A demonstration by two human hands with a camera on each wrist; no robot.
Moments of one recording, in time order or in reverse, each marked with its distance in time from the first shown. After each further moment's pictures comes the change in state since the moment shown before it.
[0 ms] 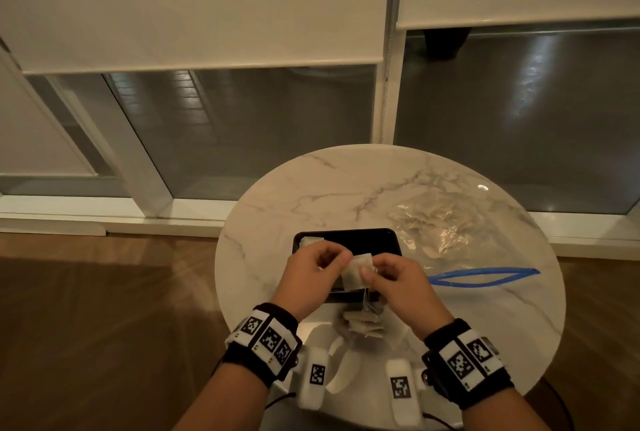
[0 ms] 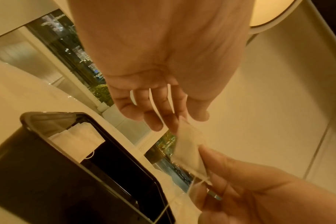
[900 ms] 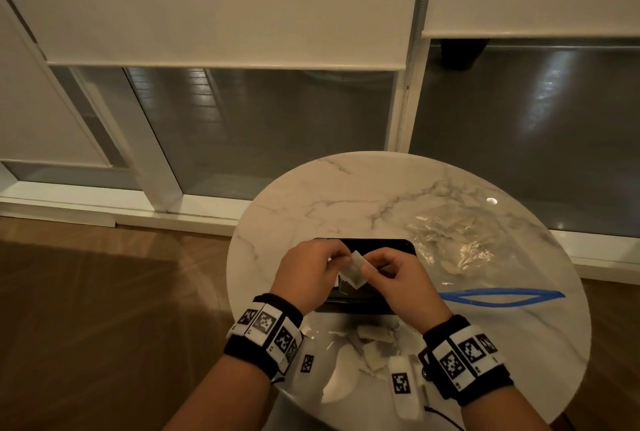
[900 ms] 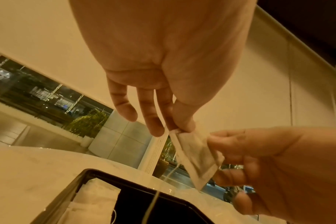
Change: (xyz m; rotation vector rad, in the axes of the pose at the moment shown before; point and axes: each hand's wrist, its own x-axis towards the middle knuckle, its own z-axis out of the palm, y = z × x) left_hand 0.019 -0.001 -0.035 0.576 0.022 0.227; right_hand 0.031 -0.010 0.023 -0.206 -0.013 -0.099
